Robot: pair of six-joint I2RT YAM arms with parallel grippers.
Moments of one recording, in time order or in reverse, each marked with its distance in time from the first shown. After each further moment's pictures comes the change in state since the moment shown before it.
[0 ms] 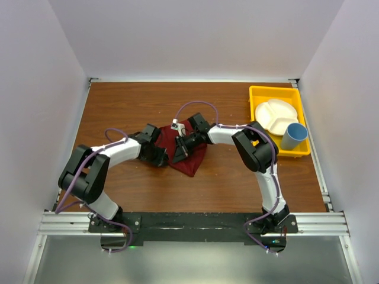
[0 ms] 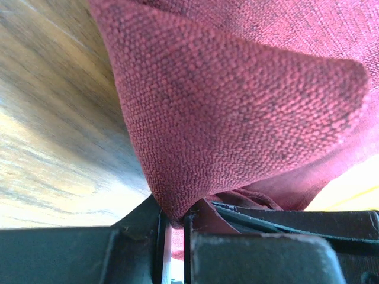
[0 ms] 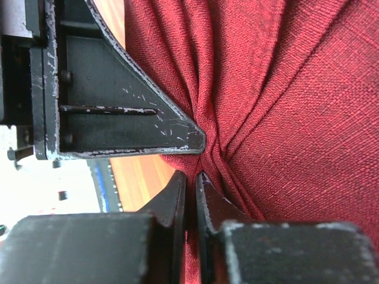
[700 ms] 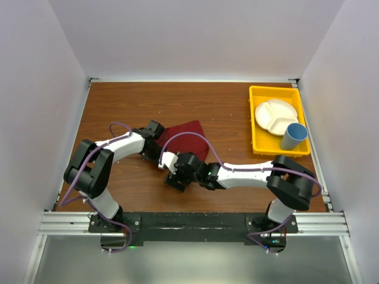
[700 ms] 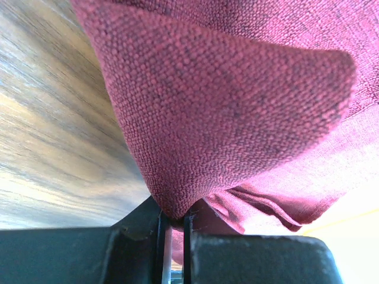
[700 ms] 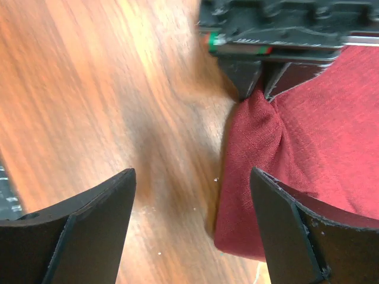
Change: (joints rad) left arm -0.012 0.068 0.119 -0.167 0.032 0.069; right arm 0.454 -0.567 -0.485 0.205 0.933 -0.364
